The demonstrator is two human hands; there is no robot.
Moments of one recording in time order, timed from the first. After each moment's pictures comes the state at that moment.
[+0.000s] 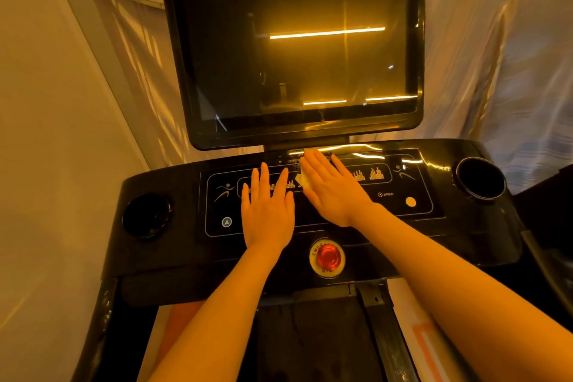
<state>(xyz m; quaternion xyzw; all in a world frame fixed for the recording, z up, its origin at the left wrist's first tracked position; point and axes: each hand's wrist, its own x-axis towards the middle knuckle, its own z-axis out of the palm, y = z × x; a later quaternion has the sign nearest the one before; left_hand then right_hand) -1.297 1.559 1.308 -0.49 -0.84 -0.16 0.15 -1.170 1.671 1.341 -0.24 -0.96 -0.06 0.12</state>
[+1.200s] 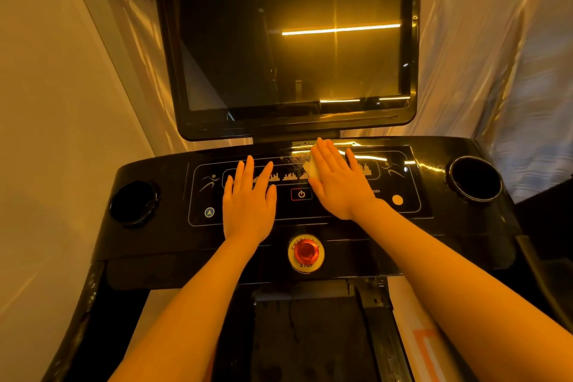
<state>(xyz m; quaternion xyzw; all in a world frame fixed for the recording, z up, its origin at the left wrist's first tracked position) -1.298 1.560 1.306 -0.48 -0.84 -0.20 0.16 -1.142 1.695 1.338 -0.29 -0.95 -0.03 0.14</state>
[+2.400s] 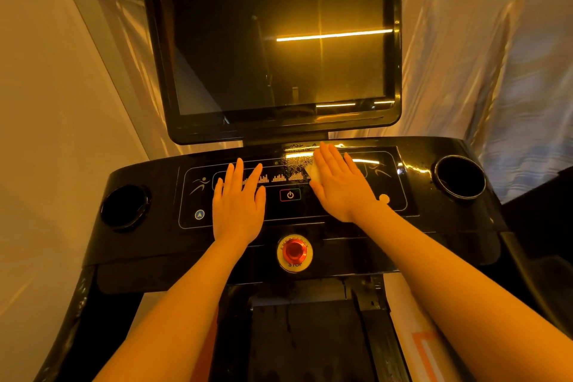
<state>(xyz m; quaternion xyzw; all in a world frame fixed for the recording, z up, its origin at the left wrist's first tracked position) -1.299 1.560 1.305 -0.49 -0.83 -0.22 0.16 -1.119 1.701 1.335 -0.30 -0.94 -0.03 0.14</state>
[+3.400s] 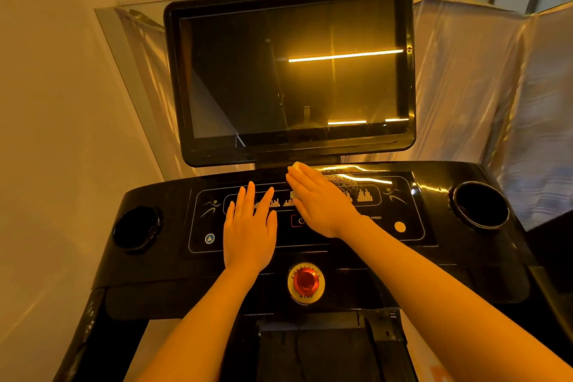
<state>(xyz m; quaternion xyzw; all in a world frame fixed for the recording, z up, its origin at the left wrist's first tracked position) -1.293 1.560 1.307 -0.48 -0.84 -0.21 0.16 -1.167 1.689 1.357 -0.16 -0.97 -0.02 0.20</state>
